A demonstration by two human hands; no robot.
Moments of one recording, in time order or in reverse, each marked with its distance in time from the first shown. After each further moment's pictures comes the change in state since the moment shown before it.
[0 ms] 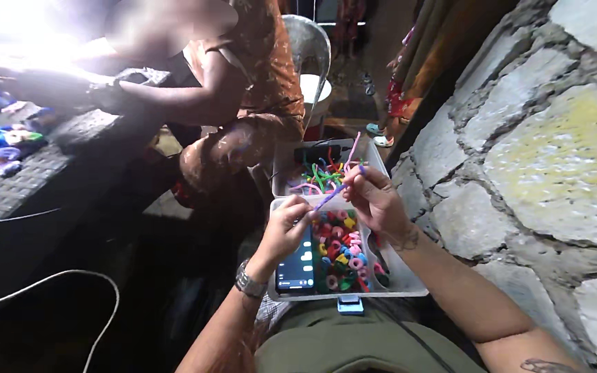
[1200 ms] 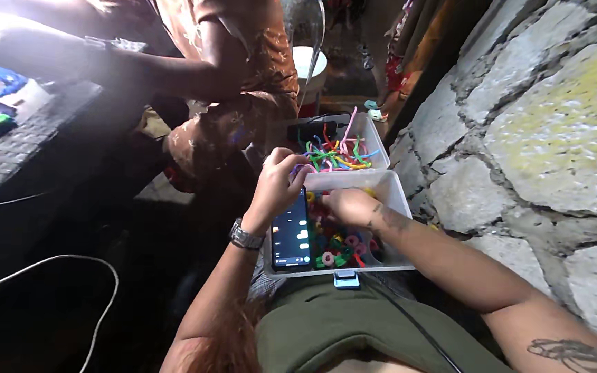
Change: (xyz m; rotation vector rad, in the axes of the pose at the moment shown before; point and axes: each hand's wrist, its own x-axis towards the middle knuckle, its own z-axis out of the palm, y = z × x) left_hand 0.037 -0.005 -0.010 0.424 -0.021 -0.072; right_hand -0.003 0.022 0.012 -1.458 -0.851 0.813
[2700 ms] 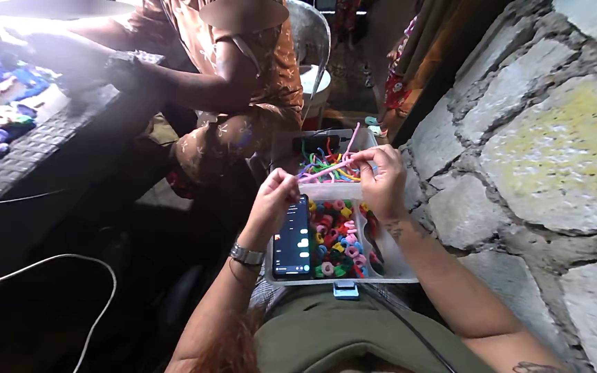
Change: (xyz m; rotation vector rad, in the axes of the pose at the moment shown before) left_hand -0.021 0.003 0.001 -1.231 0.063 -0.346; right_hand -0.012 0.025 -0.012 0.367 1.544 -0.182
